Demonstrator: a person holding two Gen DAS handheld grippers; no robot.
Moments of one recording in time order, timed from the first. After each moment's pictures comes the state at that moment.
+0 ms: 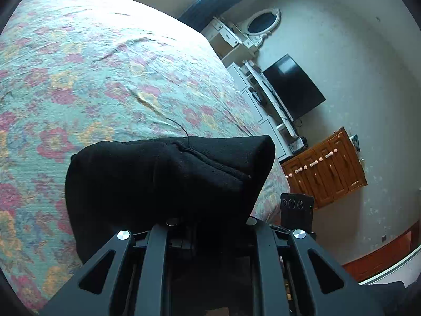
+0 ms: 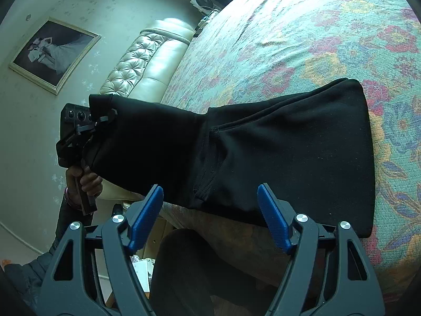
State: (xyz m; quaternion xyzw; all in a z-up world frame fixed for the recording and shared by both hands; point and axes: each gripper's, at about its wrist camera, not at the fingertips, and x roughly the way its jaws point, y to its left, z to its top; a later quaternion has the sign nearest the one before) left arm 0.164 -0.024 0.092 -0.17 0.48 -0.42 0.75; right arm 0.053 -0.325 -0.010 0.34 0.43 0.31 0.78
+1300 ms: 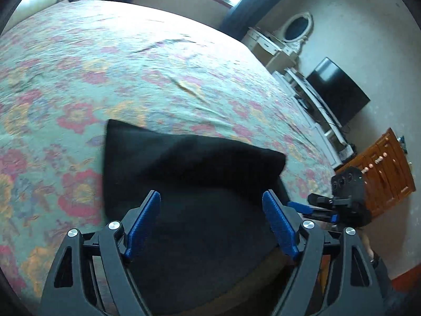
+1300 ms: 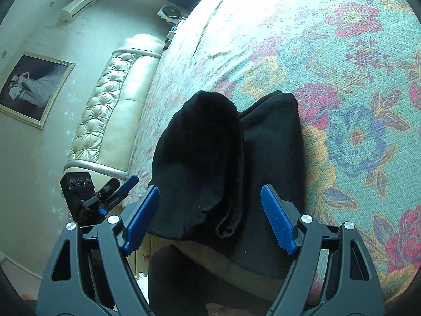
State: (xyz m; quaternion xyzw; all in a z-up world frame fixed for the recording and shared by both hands) left arm 0.127 -0.026 0.009 -0.13 0.46 -0.27 0.84; right arm 0.098 -0.378 -0.047 0.39 0.45 0.24 0.76
